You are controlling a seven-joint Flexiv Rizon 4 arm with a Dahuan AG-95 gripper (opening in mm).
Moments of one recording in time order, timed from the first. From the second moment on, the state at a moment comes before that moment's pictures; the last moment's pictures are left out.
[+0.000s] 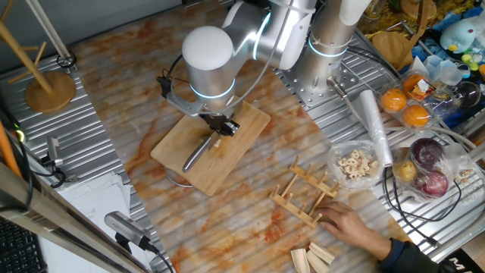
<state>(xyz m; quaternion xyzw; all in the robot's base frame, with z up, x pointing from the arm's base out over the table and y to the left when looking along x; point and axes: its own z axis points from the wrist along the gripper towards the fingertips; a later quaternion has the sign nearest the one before) 0.433 0.086 0.061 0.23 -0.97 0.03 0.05</state>
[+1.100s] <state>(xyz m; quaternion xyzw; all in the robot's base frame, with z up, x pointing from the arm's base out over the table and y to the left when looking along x) 0.438 0.083 0.074 0.24 -0.97 0.03 0.03</state>
